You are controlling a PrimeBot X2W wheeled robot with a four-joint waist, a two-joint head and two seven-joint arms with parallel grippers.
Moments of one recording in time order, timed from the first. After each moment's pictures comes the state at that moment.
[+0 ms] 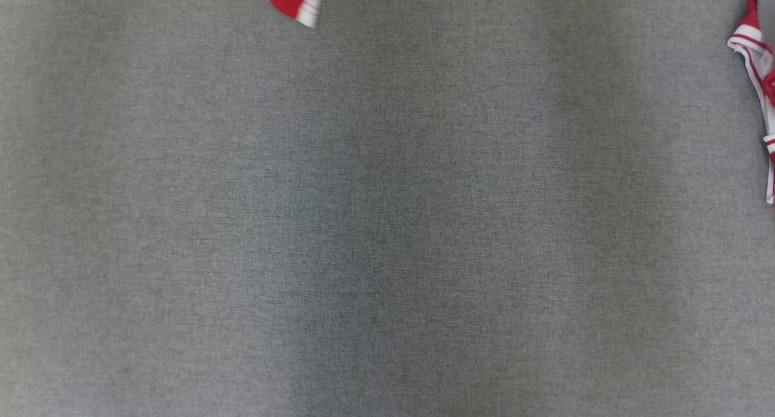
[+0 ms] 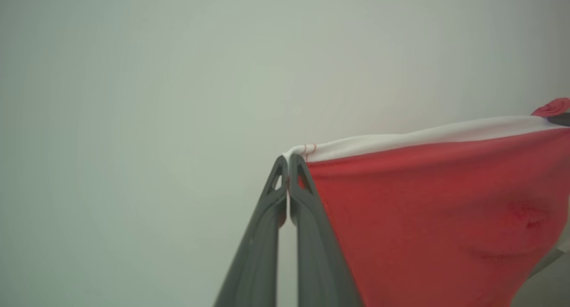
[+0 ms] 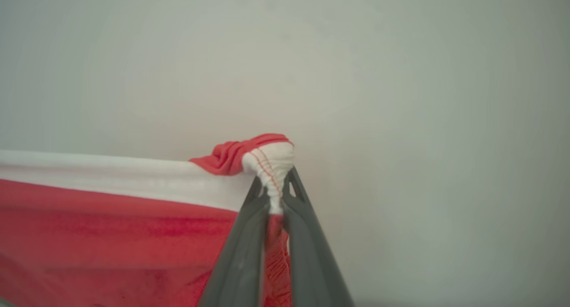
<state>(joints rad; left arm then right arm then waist) -1.86 0.54 -0.93 0.80 -0.89 -0.13 -0.13 -1.86 -0.07 -0.08 1.27 0.17 0.13 0.04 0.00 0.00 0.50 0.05</state>
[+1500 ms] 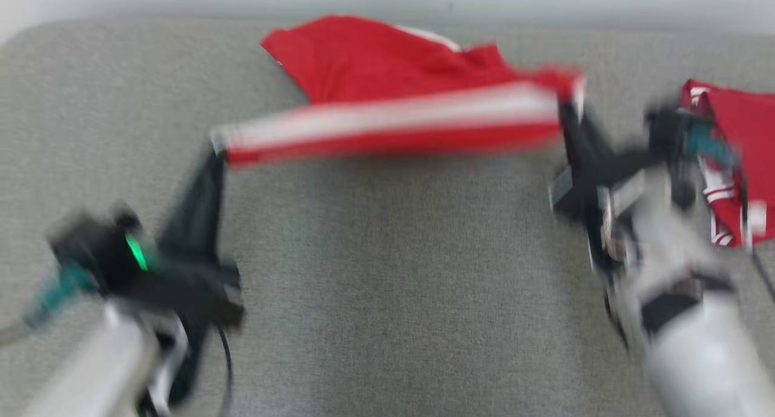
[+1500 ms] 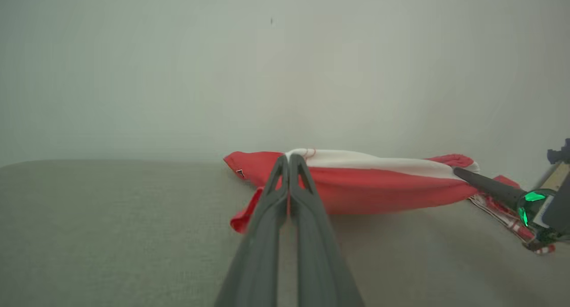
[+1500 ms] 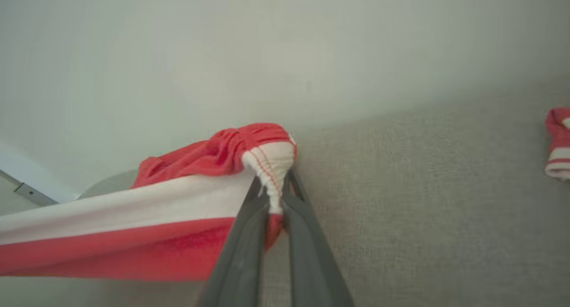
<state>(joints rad) -0.54 0.54 -0.58 0.04 -0.84 0.12 -0.26 -0.83 -0.17 0.25 0.80 0.64 0.13 -0.12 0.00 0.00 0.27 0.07</state>
